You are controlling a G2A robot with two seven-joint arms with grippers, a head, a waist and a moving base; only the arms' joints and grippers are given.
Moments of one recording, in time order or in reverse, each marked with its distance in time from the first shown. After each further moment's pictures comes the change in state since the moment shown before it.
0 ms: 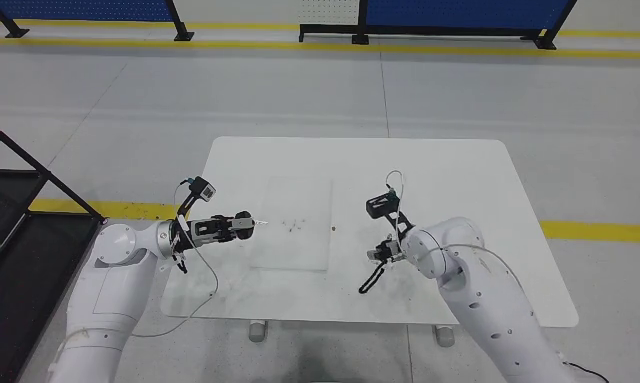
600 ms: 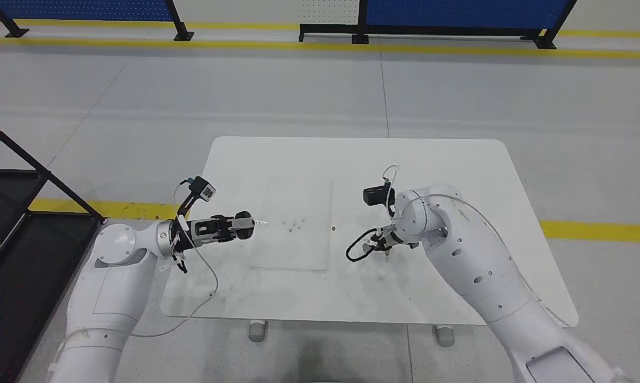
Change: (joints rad) left arm 0.000 0.000 0.000 0.000 0.000 0.000 0.000; right arm 0.253 -0.063 -0.131 0.351 0.190 0.105 0.077
